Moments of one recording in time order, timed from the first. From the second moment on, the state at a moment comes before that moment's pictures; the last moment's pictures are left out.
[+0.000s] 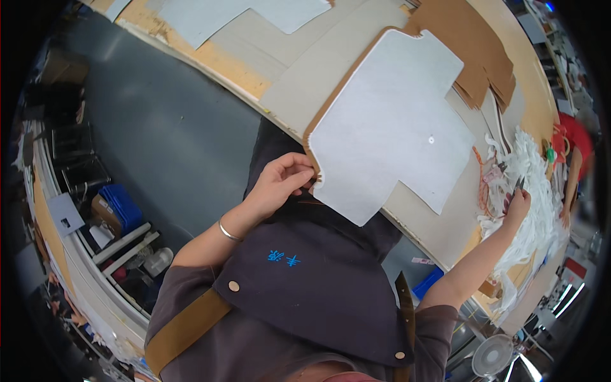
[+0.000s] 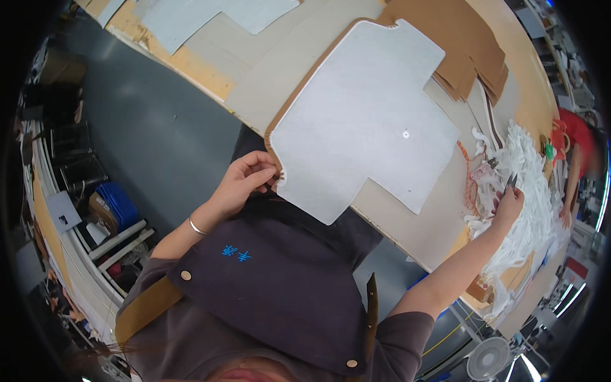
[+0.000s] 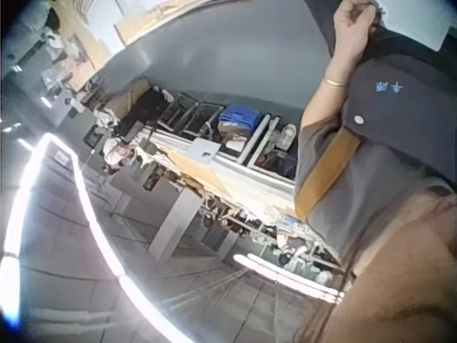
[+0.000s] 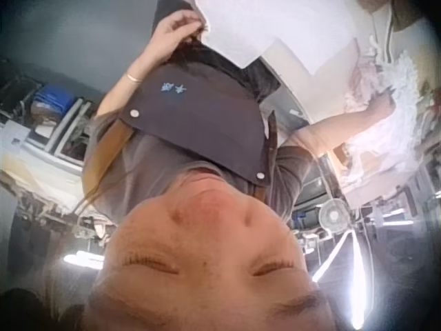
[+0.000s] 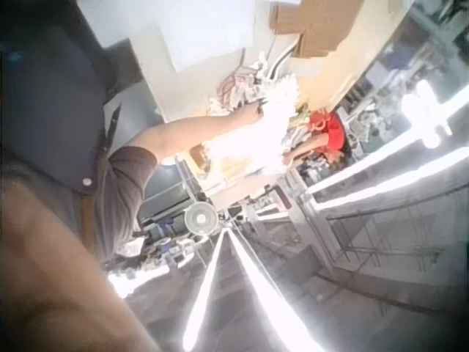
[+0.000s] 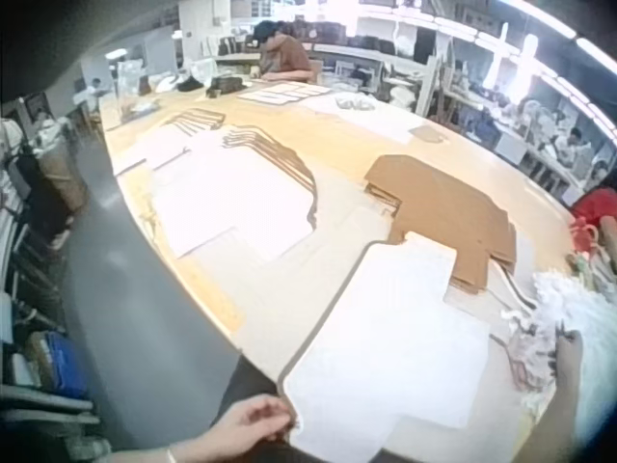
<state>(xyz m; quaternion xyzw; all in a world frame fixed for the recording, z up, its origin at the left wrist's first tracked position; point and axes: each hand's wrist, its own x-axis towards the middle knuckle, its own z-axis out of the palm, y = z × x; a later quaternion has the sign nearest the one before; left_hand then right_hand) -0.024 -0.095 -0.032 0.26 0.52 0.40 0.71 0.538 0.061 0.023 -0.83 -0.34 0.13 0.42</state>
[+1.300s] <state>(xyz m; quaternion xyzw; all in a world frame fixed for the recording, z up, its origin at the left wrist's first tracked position) -0.014 -0.095 -0.029 0.21 0.46 0.52 0.69 0.155 0.019 0.025 -0.28 -0.94 0.17 0.06</state>
